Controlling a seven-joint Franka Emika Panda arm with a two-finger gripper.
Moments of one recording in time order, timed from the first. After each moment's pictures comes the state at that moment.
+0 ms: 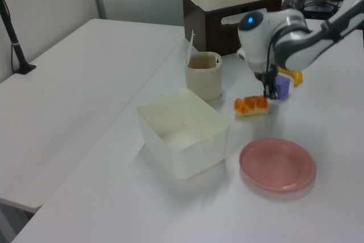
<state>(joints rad) 0.39 0.23 -0.22 -2.02 -0.38 1.99 0.19</state>
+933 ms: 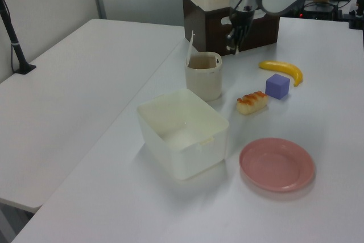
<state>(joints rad) 0.24 0.26 -0.22 -1.70 -0.18 2.15 0.36</state>
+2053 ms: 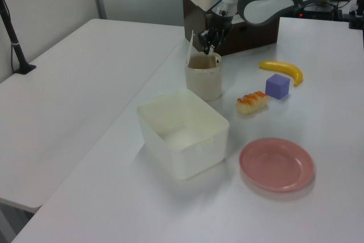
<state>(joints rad) 0.24 0.39 -0.20 -1.55 -0.18 2.27 0.63</state>
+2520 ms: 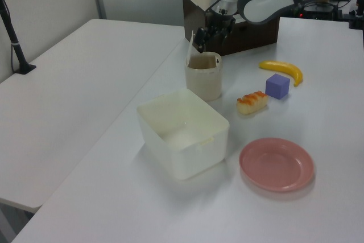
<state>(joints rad) 0.22 0.39 -0.19 -1.54 -0.18 2.27 0.64</state>
